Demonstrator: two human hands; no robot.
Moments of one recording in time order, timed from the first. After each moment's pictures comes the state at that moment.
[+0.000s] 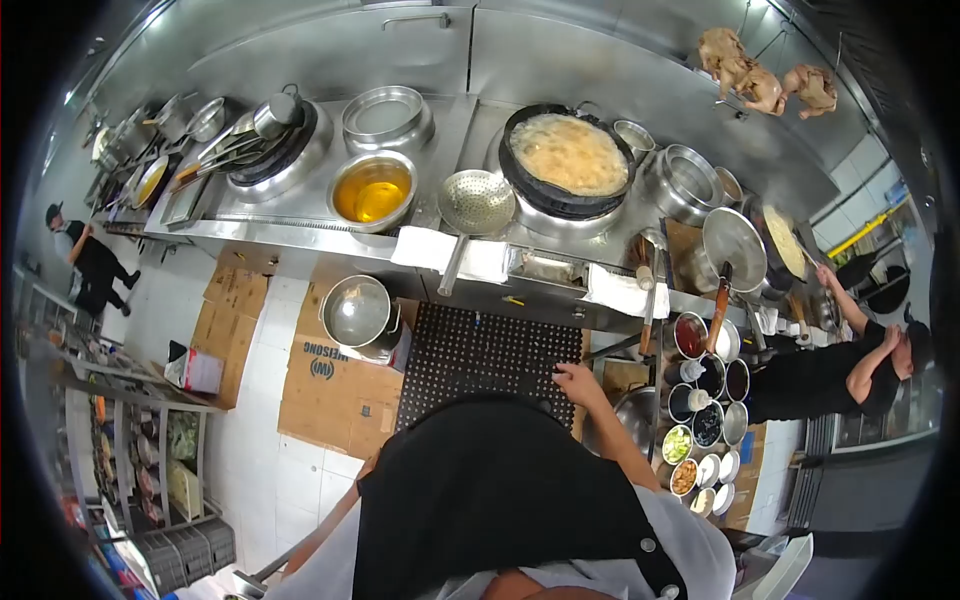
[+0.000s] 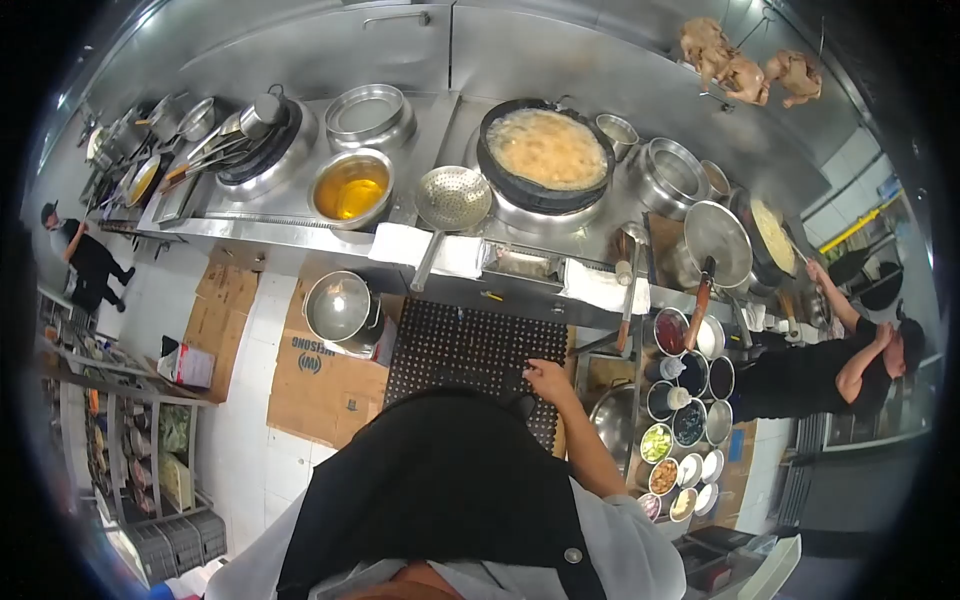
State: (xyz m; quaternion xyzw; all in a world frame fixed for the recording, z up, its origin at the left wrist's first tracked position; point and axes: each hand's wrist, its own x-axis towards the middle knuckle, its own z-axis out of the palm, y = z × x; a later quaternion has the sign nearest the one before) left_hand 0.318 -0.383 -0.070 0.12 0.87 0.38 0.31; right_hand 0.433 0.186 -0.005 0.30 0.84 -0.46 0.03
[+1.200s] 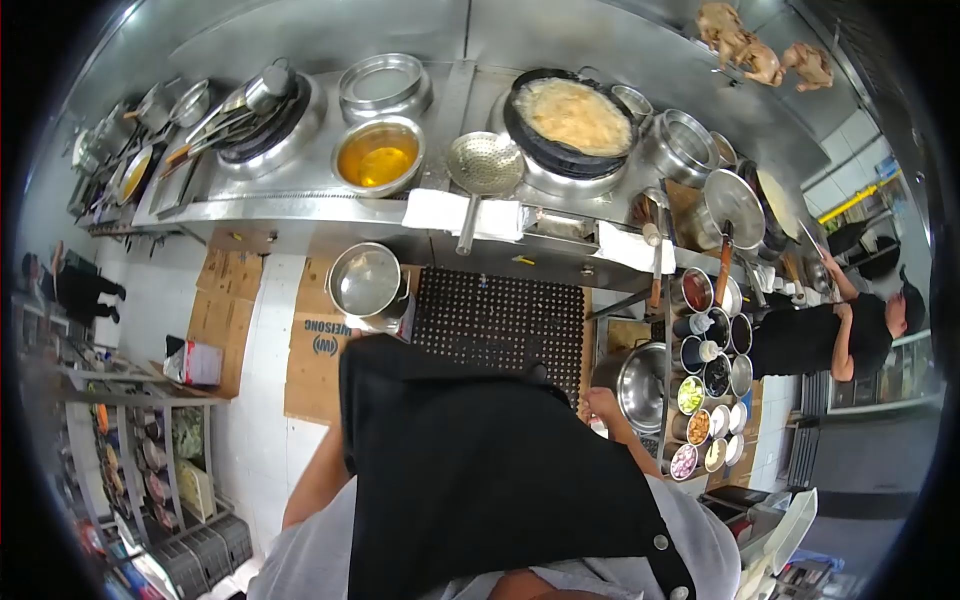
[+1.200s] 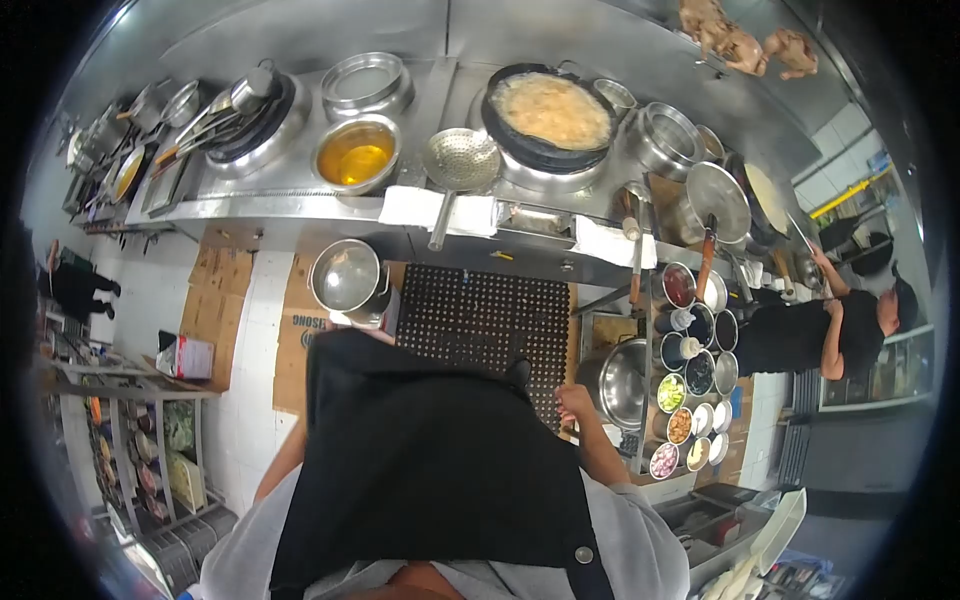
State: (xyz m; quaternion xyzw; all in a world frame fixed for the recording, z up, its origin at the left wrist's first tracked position) left_hand 0.225 -0.336 0.061 0.17 0.69 0.63 0.31; right_hand 0.582 0.122 -0.103 0.54 0.61 -0.57 0.13
